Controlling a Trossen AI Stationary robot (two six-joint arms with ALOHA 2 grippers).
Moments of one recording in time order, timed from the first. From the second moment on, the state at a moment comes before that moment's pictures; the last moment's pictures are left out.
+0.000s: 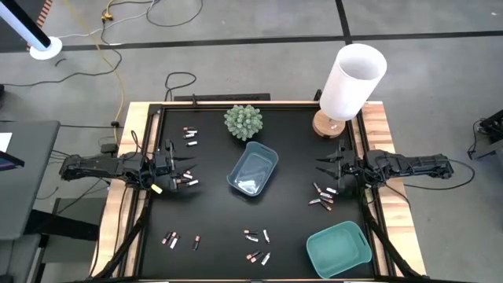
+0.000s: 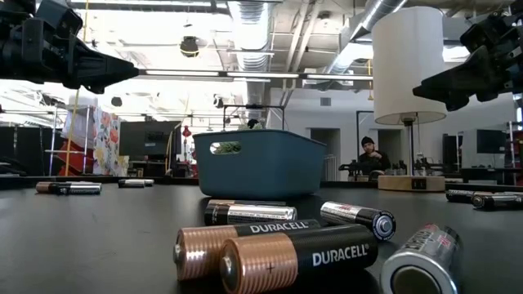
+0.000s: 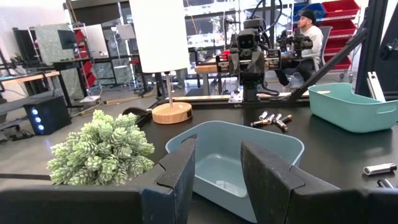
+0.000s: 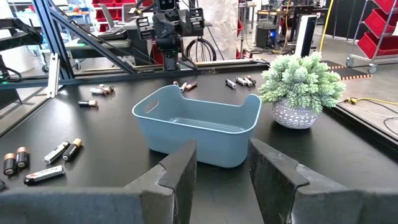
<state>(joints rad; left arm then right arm) -0.10 0.00 0.04 0.00 -0.32 0.13 0.09 0.00 0.10 -0.21 0.25 0.06</state>
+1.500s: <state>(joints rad) -0.10 0.00 0.04 0.00 -0.32 0.13 0.09 0.00 0.10 -0.12 0.25 0.12</state>
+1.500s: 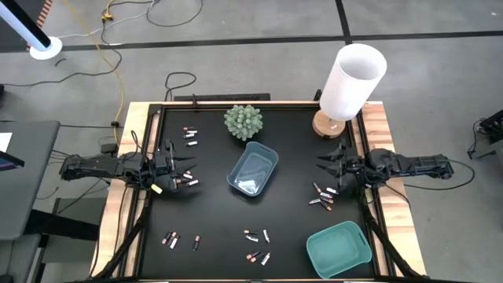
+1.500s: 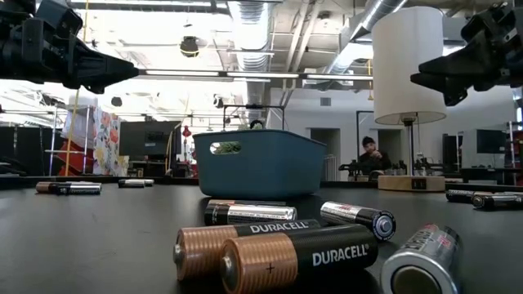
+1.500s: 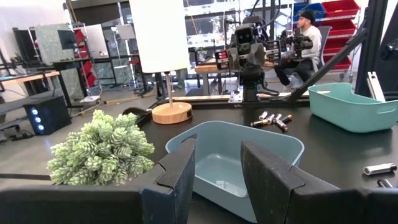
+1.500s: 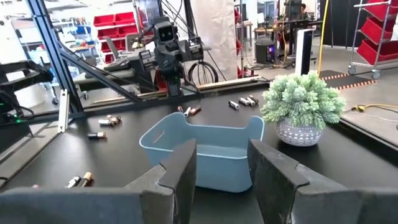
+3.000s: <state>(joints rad) -0.10 0.00 0.04 0.00 -0.32 0.13 0.19 0.69 0.50 0.01 0.47 0.47</state>
